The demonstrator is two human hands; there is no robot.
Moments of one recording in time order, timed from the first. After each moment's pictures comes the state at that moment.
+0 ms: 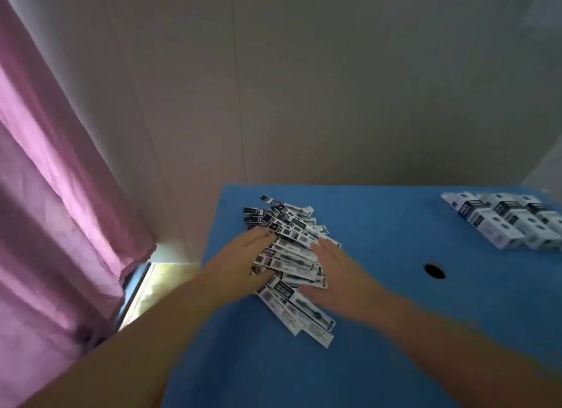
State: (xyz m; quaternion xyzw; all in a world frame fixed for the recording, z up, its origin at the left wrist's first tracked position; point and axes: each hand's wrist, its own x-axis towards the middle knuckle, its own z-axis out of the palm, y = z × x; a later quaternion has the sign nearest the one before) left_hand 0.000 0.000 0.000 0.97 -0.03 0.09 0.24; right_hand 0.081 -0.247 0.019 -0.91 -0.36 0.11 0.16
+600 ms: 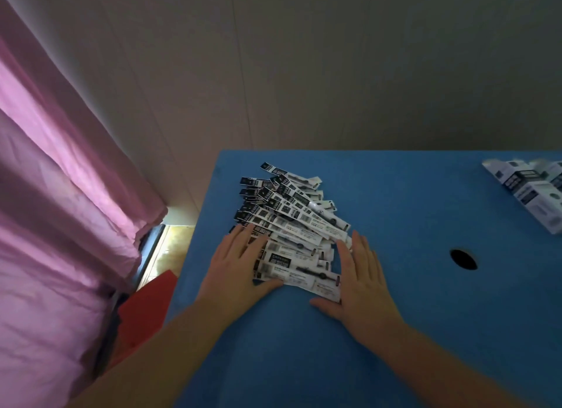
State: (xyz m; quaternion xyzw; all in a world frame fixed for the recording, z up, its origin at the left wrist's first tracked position) left_hand 0.010 -0.028 -0.080 0.98 0.11 0.11 0.14; right_hand 0.109 -0.274 -0.085 -0.93 -0.34 0.01 0.11
